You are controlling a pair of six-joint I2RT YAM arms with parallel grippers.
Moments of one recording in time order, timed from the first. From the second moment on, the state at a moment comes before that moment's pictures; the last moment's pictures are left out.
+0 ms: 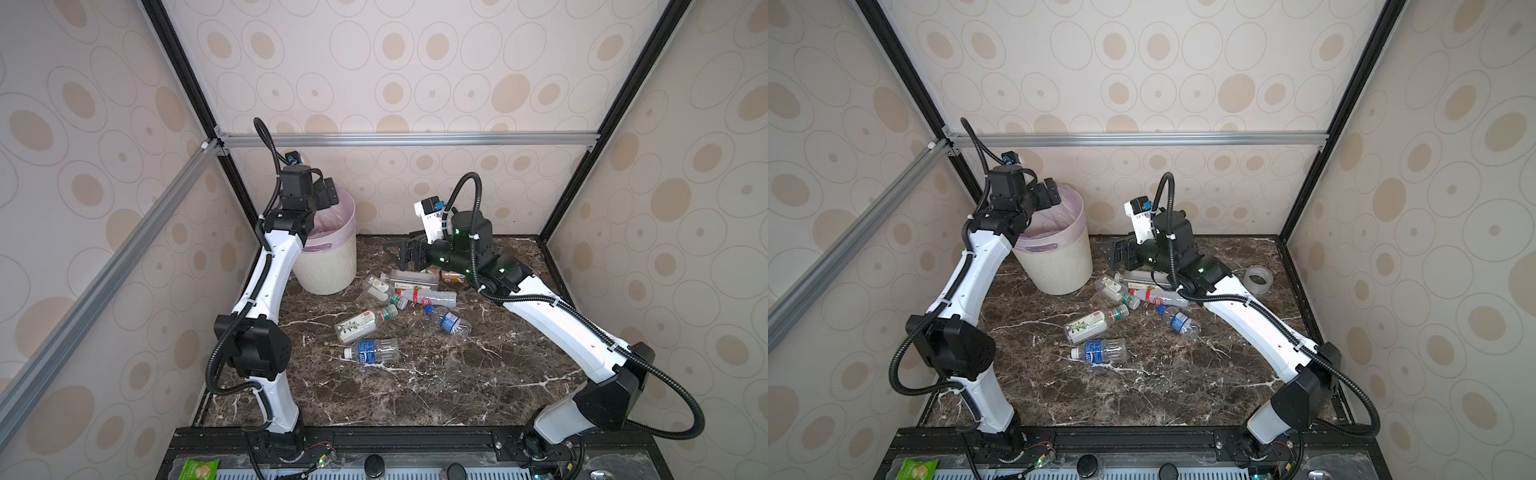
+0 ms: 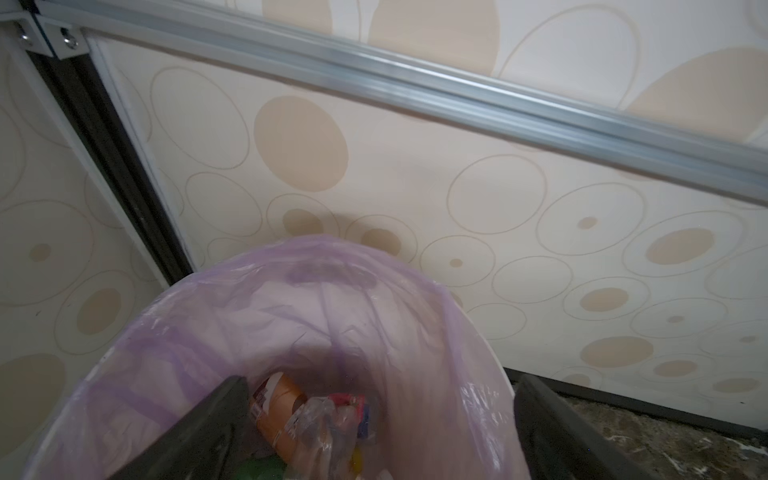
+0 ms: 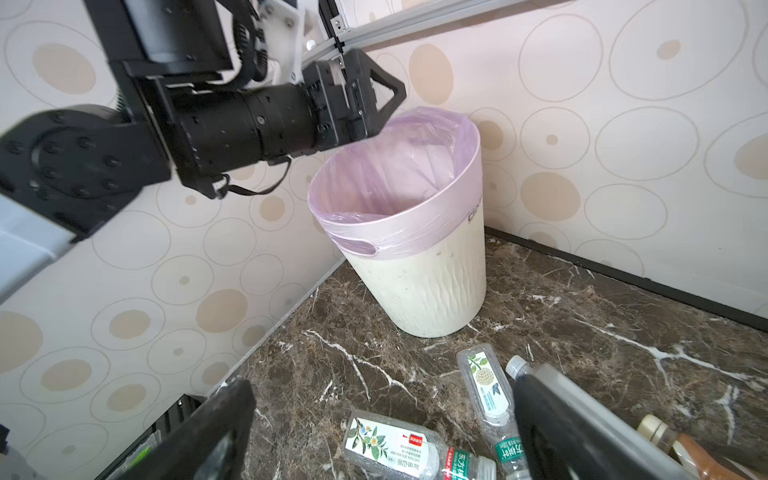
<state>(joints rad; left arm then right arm) -0.13 1.80 2.01 -0.47 -0.19 -0.29 0.70 1.54 1.61 -0.32 -0.20 0.30</state>
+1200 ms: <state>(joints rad) -0.61 1.49 1.21 -0.13 -0.10 -0.49 0.24 1.98 1.81 -0.82 -0.05 0.00</state>
